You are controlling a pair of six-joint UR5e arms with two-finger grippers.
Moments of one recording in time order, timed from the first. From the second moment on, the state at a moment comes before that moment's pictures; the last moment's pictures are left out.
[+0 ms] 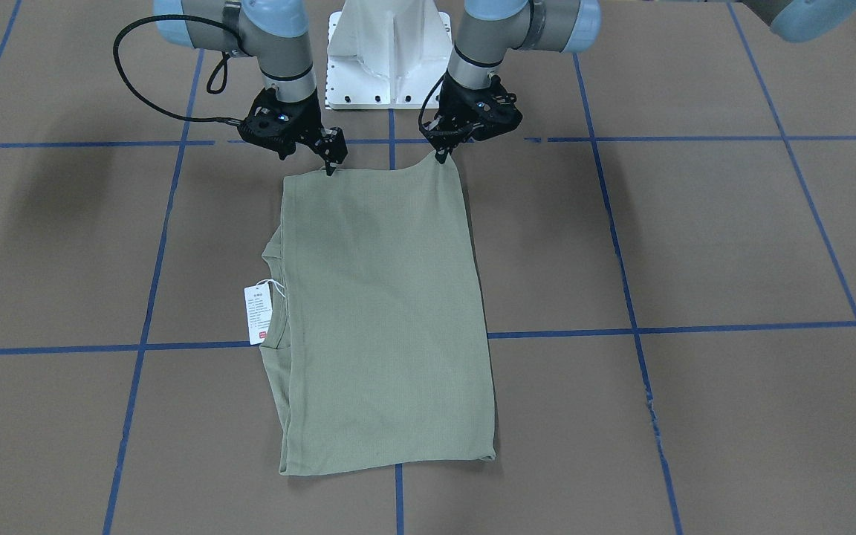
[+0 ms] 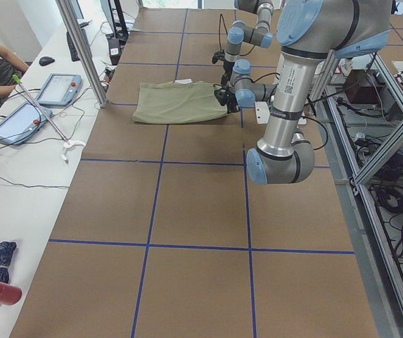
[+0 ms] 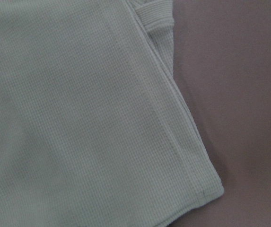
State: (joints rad) left arm -0.25 -2.02 -1.90 -1.78 -1.65 -1.95; right arm 0.27 -1.16 1.91 -1.56 1.67 1.79
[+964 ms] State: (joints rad) left arm -0.25 -2.02 -1.90 -1.78 -1.65 -1.94; right arm 0.28 -1.16 1.86 -1.53 1.67 1.79
